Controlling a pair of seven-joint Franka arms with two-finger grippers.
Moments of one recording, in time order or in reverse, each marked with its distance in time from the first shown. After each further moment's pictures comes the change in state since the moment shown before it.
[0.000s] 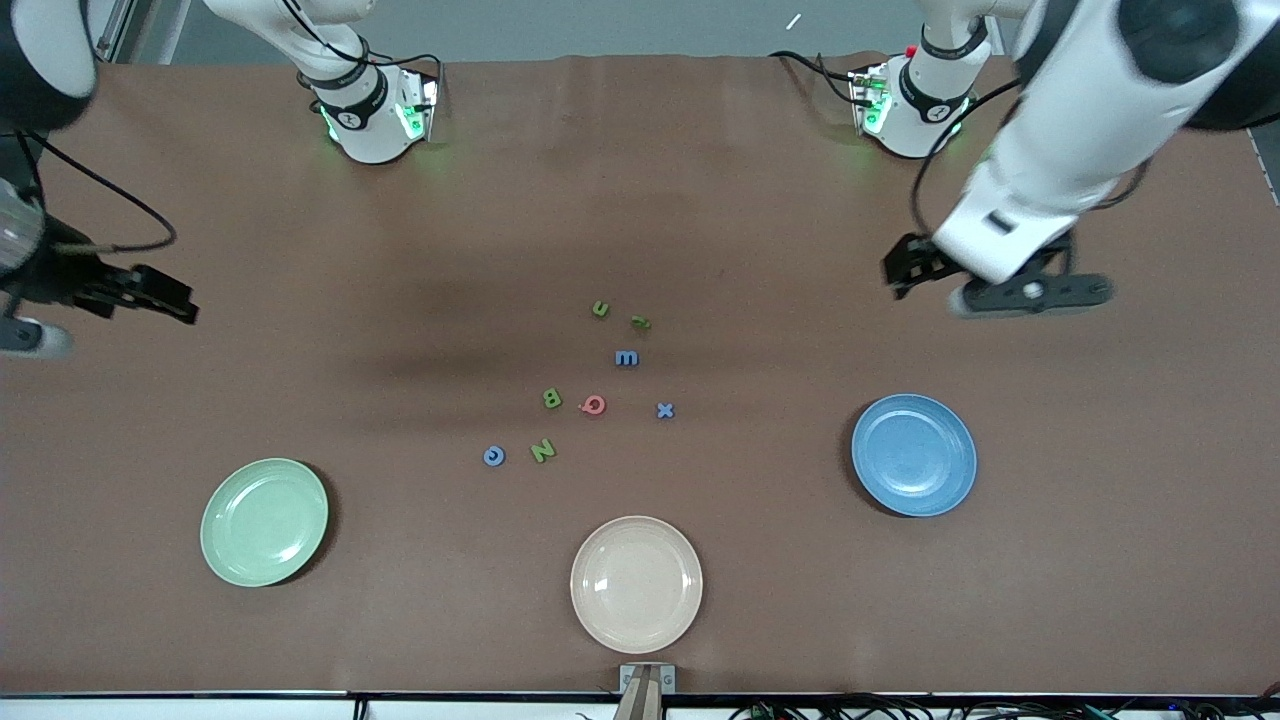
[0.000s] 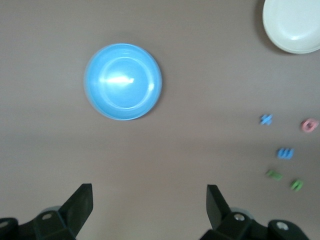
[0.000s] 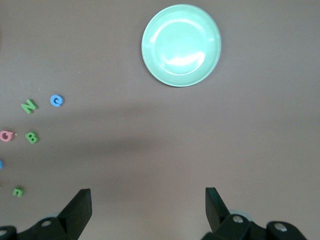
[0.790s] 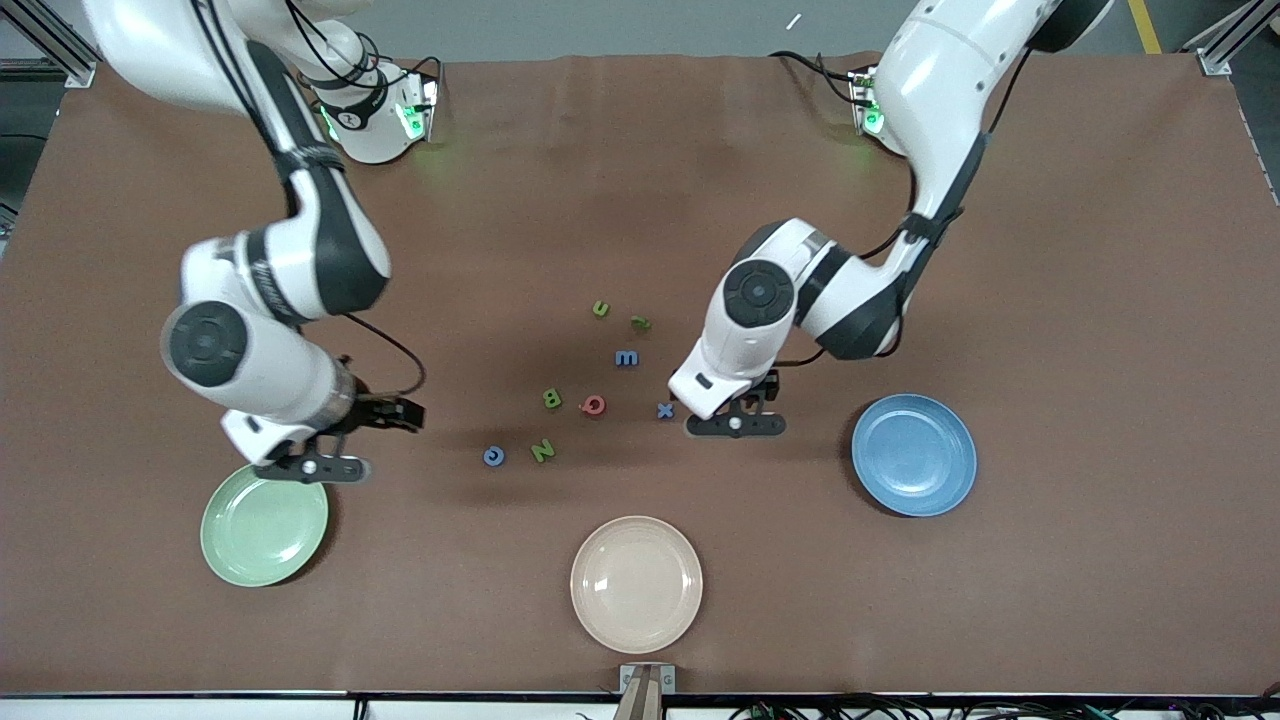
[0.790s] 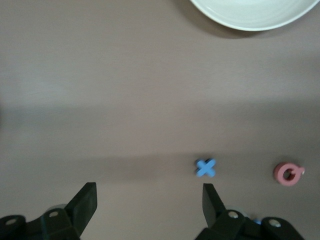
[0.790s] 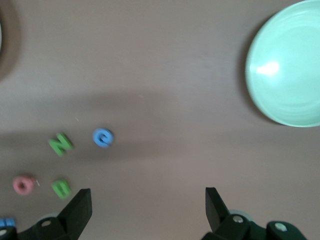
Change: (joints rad) left arm -0.242 0.574 -0.001 0.153 0.128 0.456 -0.187; right arm 0.265 0.372 0.009 0.018 0.007 0.397 0.278
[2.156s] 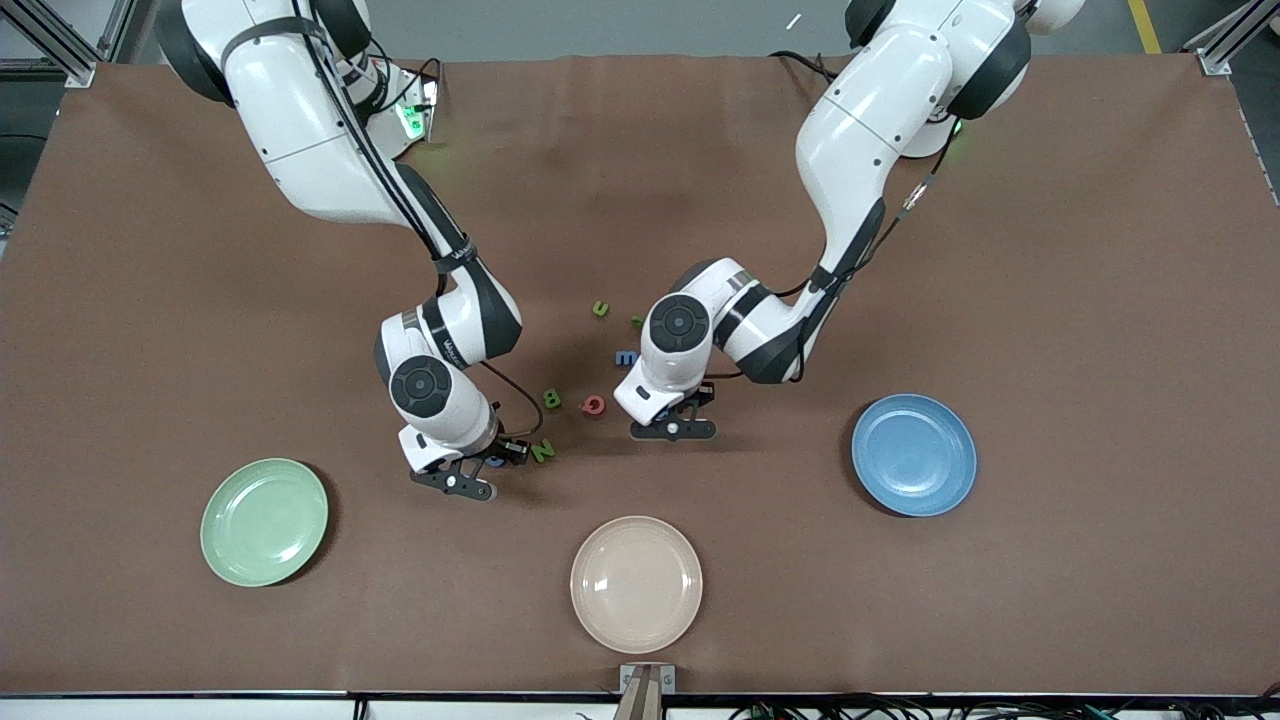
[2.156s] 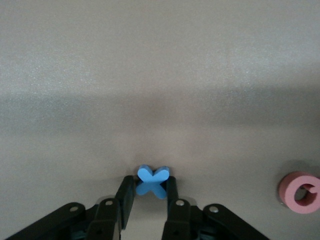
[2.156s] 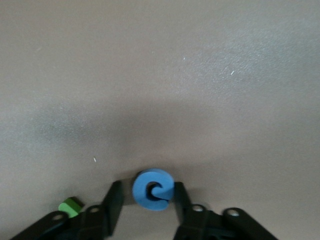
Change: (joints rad) left arm -0.153 0.218 0.069 0.127 0.000 0.067 -0.077; right arm 0.124 0.290 -0.007 -0.020 -0.001 0.372 0.309
